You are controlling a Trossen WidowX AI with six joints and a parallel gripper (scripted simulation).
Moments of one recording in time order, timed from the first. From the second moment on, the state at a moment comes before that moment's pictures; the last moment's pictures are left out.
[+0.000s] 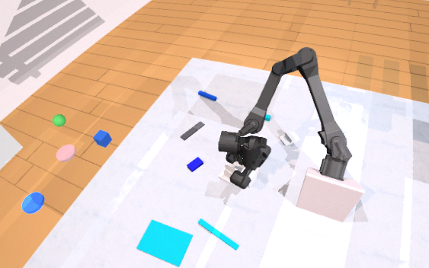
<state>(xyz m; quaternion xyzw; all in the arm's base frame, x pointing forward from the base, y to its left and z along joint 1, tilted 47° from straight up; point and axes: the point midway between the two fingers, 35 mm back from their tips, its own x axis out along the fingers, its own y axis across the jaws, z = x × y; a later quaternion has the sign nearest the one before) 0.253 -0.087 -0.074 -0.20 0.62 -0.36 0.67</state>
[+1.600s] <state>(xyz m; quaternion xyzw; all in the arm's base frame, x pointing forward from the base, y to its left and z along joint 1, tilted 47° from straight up) 0.253 -0.090 -0.077 -0.20 0.62 -0.36 0.67</state>
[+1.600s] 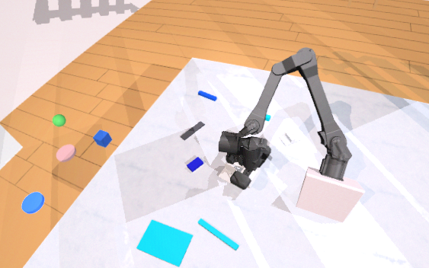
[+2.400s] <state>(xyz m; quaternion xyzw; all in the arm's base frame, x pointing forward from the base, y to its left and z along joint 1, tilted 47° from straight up) 0.253 -0.090 -0.076 -0.20 0.62 -0.36 0.67</state>
